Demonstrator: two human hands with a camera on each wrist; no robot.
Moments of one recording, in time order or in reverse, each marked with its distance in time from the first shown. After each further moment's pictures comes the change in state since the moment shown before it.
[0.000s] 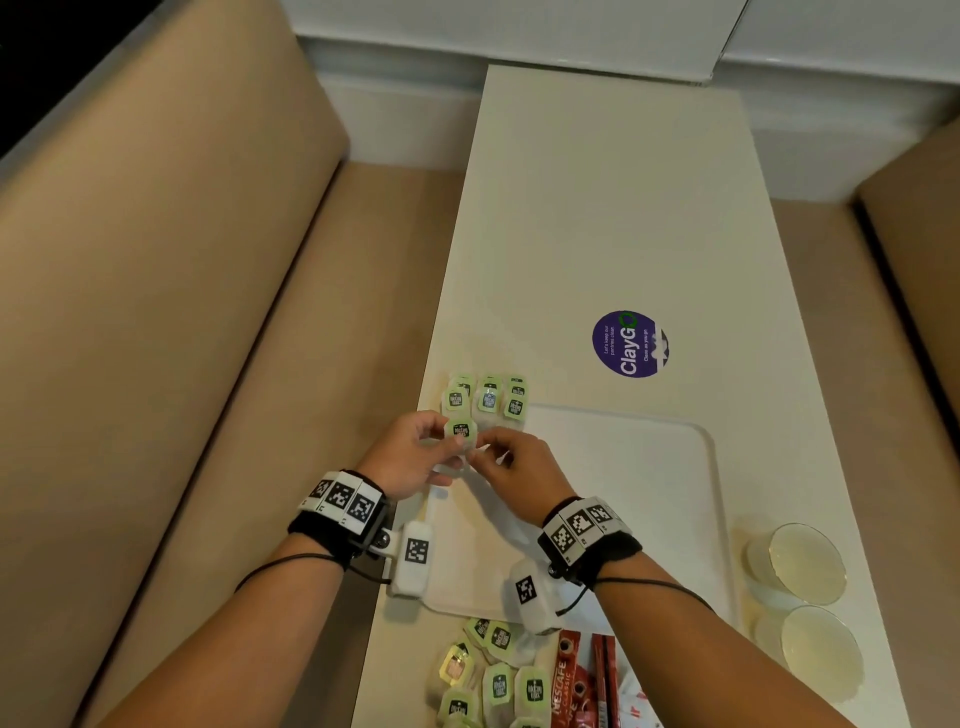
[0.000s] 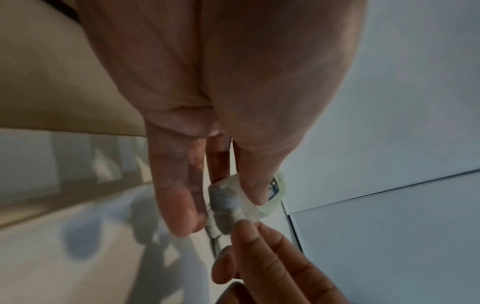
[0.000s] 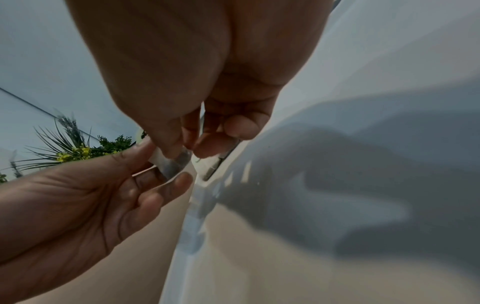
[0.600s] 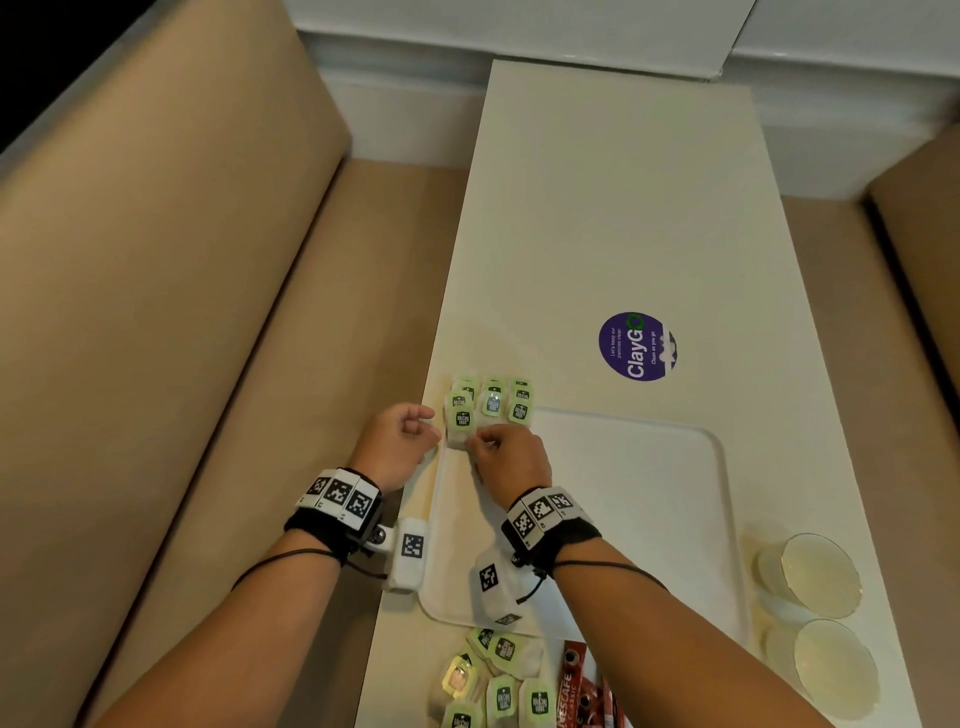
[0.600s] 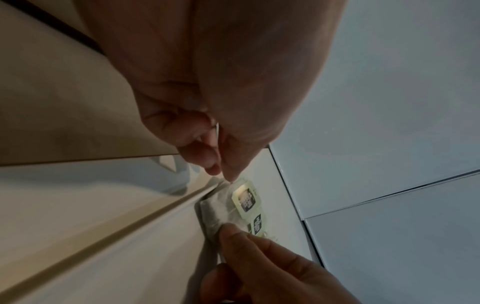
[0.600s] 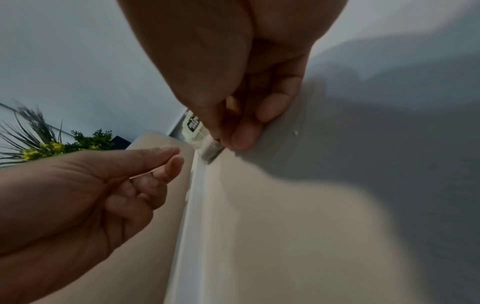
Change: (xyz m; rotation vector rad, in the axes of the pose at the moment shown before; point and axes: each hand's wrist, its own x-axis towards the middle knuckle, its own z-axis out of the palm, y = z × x) left_hand 0.024 -0.015 -0.022 0.200 0.266 0.040; right_hand 0.028 -0.011 0.025 -0.161 0.103 0.248
